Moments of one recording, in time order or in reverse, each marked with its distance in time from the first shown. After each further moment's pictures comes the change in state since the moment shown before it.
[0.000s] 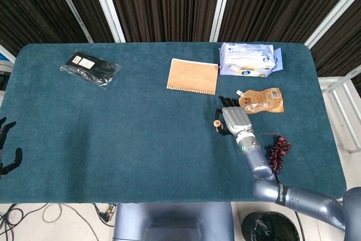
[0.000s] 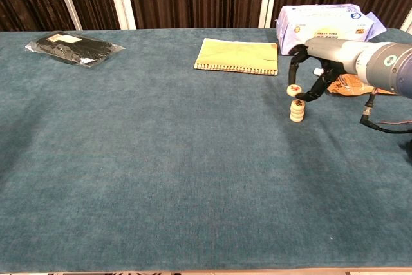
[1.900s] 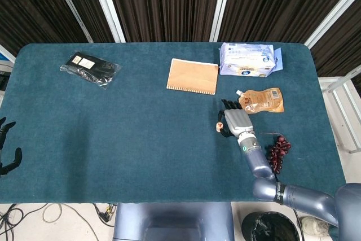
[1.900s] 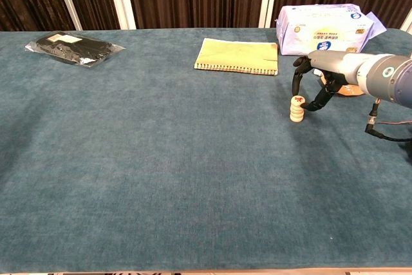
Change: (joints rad) left arm -0.001 0.000 -0.001 0.001 -0.005 -0.003 0.002; right arm 0.038 -0.016 -0.075 0.048 0.032 0.004 0.044
